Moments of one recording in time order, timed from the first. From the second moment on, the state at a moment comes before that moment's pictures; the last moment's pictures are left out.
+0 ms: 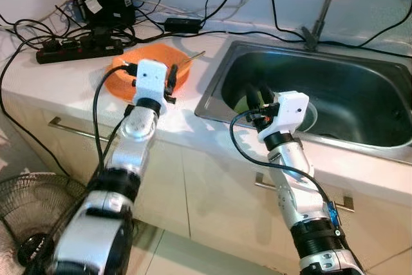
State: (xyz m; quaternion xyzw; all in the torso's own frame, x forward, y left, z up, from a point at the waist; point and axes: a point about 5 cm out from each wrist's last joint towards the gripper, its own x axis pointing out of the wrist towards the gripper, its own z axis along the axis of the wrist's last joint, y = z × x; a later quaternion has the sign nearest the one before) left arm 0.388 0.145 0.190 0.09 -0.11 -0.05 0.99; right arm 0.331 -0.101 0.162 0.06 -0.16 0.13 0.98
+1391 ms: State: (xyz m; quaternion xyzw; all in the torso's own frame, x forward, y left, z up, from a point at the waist) left arm 0.381 0.223 0.179 0.16 -0.04 0.06 0.98; right arm 0.334 -0.101 0.163 0.06 -0.15 0.13 0.98
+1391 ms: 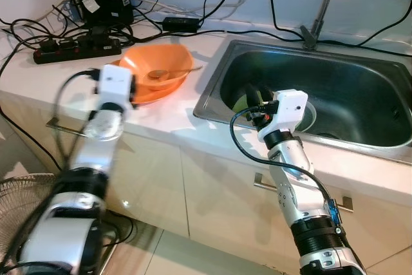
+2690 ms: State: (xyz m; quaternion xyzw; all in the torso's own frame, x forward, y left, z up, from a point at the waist) left arm 0.389 0.087 0.223 0.44 -0.18 -0.22 0.85; right arm 0.324 -0.100 0.161 0.07 -0.16 0.12 0.98
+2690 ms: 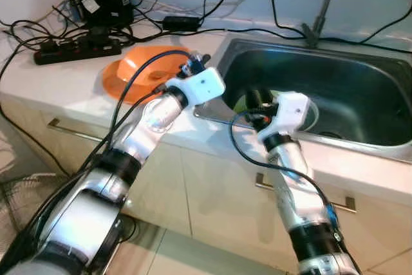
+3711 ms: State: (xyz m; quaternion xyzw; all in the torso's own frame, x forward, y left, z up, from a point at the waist) left arm 0.406 0.110 0.212 0.48 -0.11 -0.16 0.86; right arm 0.315 -0.110 0.159 0.07 -0.14 0.10 0.98
